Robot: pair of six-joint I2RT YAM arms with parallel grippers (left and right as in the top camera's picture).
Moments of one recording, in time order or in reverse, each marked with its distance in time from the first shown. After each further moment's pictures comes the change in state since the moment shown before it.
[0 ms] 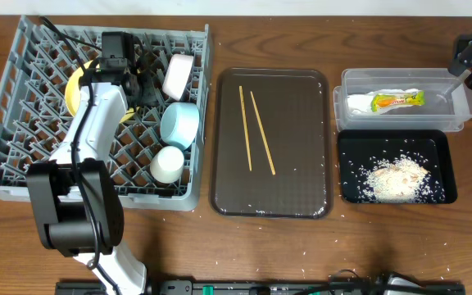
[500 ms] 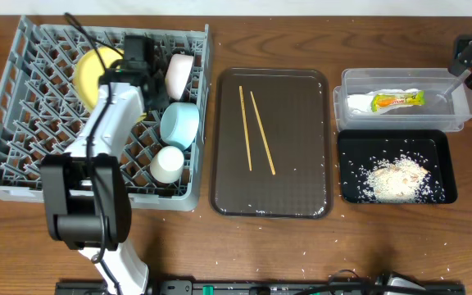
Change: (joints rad) left arm -0.089 0.032 -0.013 -0.007 -0.093 -0.005; right arm 0.000 0.000 0.000 0.000 0.000 0.000
